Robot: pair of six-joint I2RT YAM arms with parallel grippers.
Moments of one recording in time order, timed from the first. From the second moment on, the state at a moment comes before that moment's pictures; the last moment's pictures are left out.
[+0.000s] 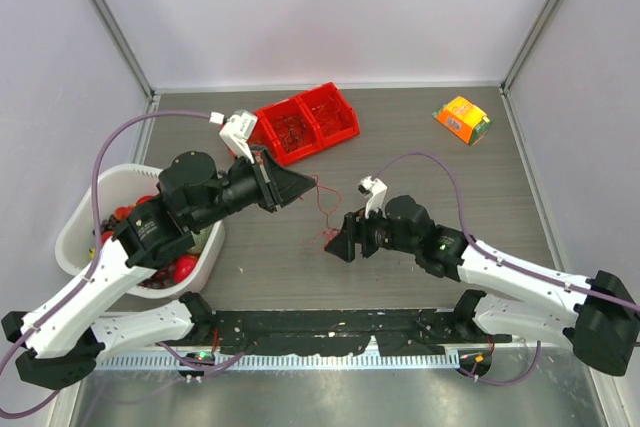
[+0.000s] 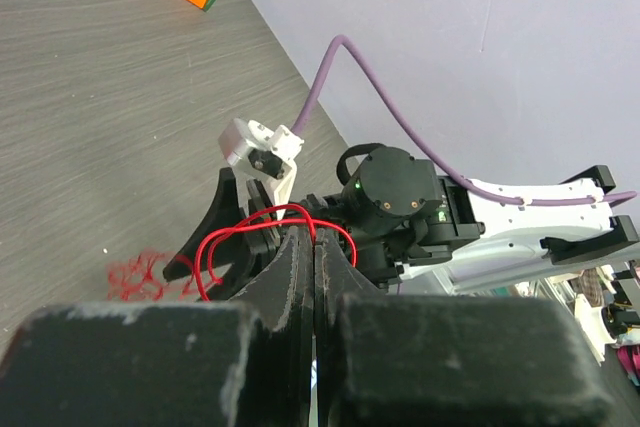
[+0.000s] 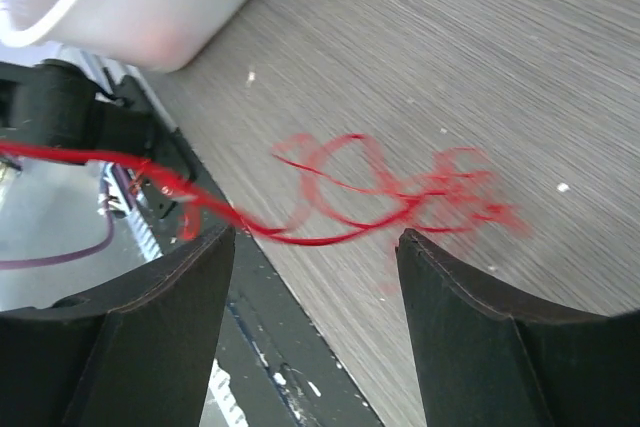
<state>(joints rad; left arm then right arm) -0.90 0.92 1.25 -0.45 0.05 -0.71 0.89 1.00 0.57 -0.02 -0.19 0.54</state>
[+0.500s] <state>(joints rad) -0.90 0.93 1.27 -0.47 0.05 -0.70 0.92 0.86 0.71 -0.05 -0.17 0.47</state>
